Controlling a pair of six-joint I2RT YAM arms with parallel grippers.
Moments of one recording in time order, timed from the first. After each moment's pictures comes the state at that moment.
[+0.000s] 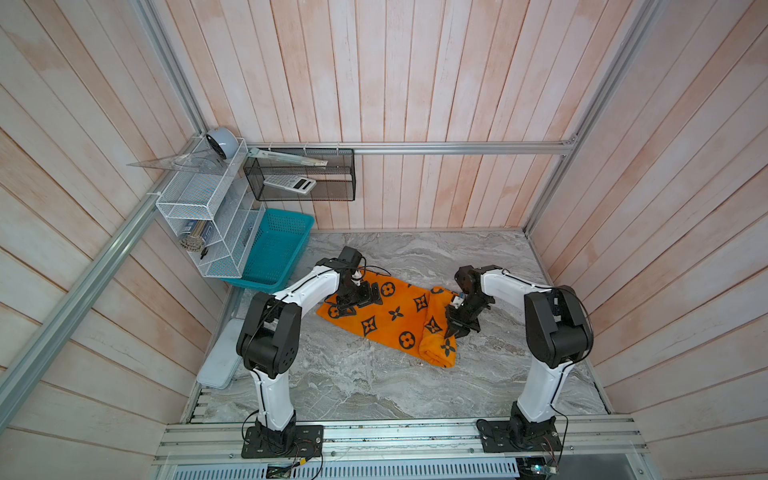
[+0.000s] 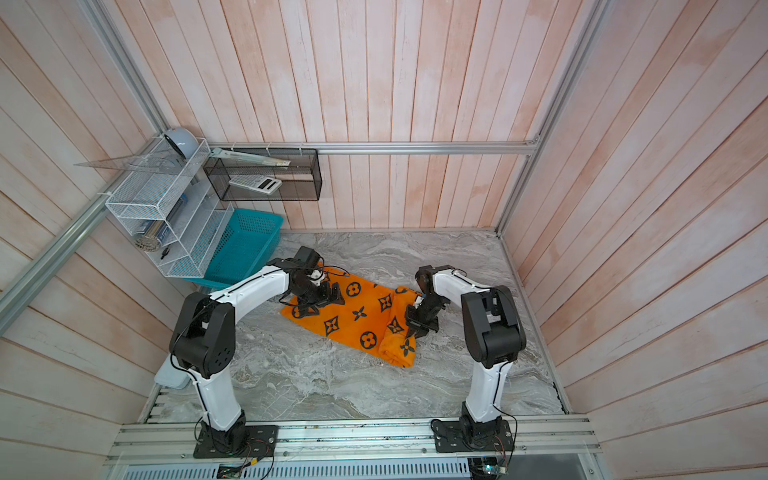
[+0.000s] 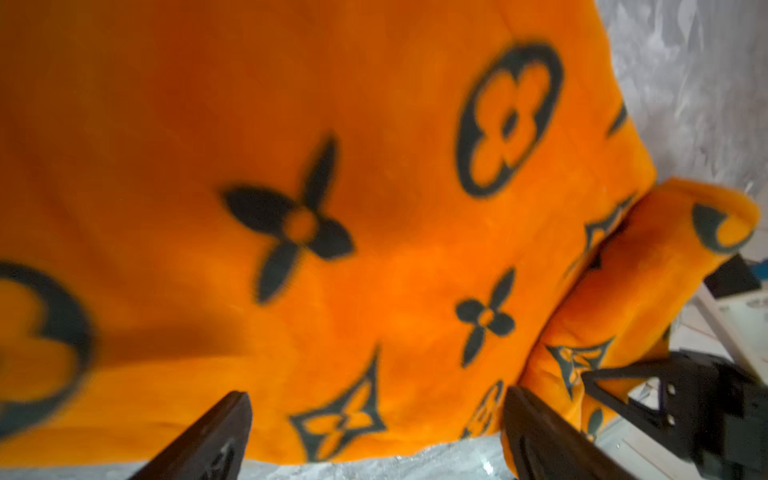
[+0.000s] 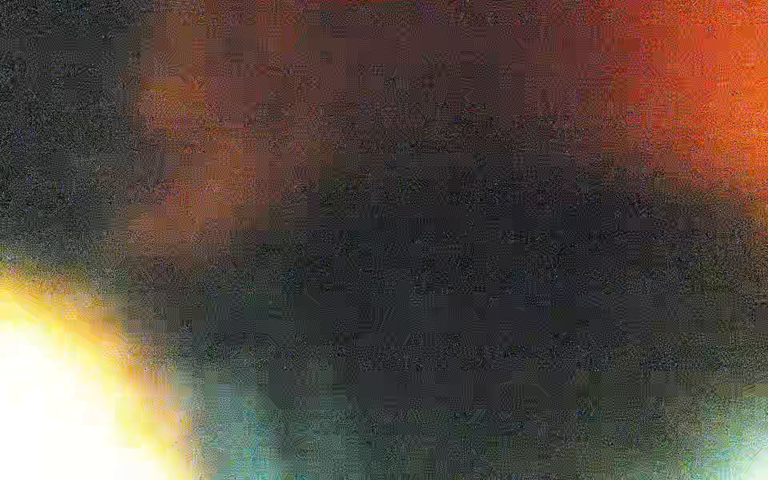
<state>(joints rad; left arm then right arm) -0.38 1.91 1.41 -0.79 0.36 -0.56 0.28 1.87 1.23 -1.15 -0.41 0.43</state>
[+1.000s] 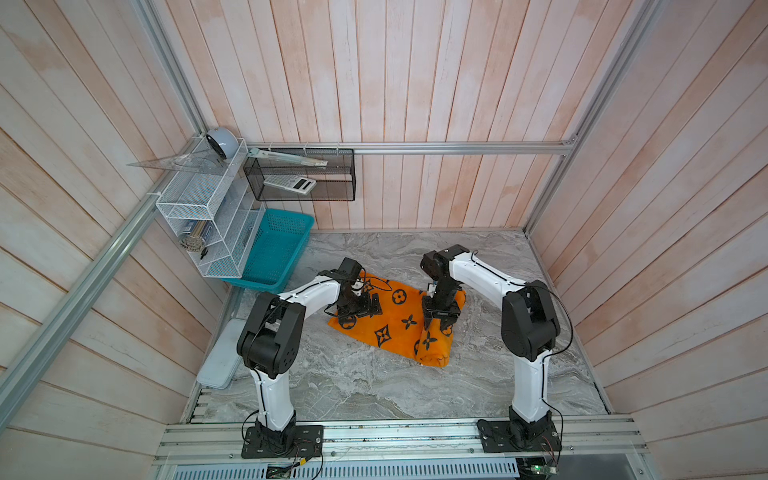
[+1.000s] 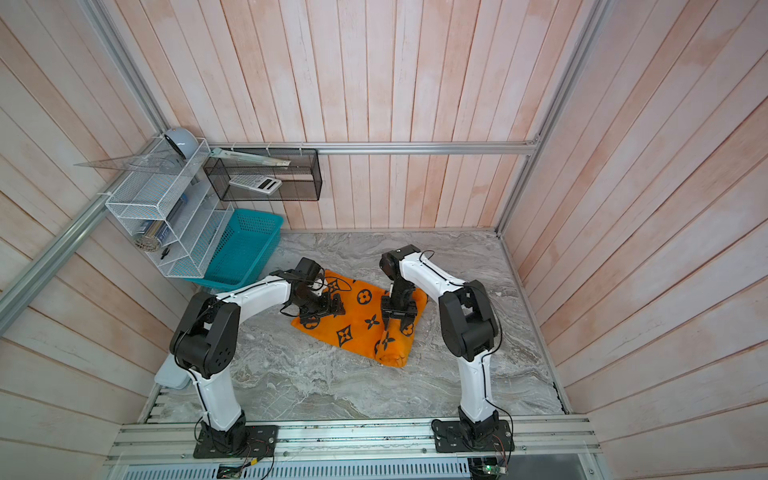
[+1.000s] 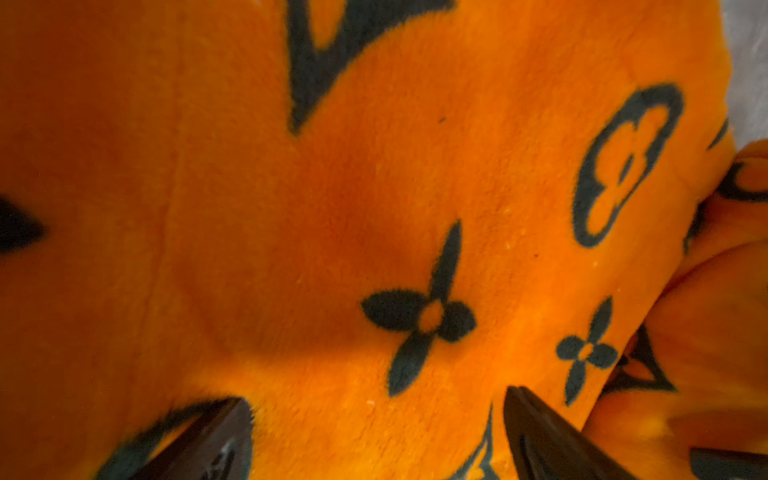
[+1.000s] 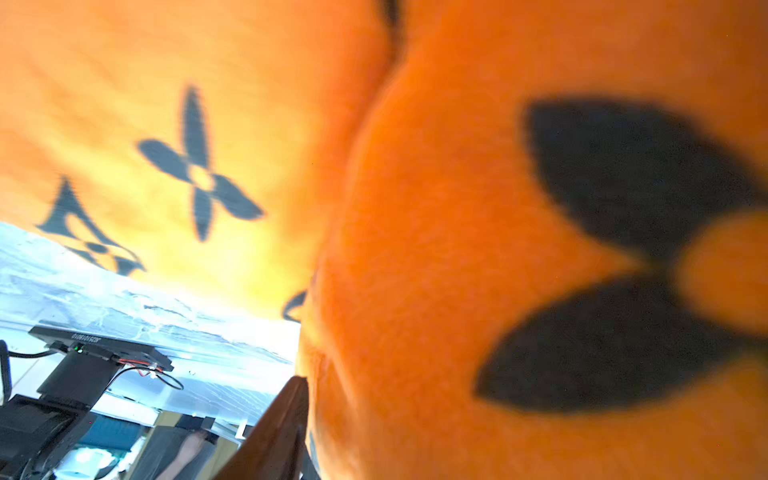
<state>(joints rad) -0.40 1.90 1.25 -0.65 0.38 -0.47 0.55 2.08 1.73 -1.44 -0.31 0.46</state>
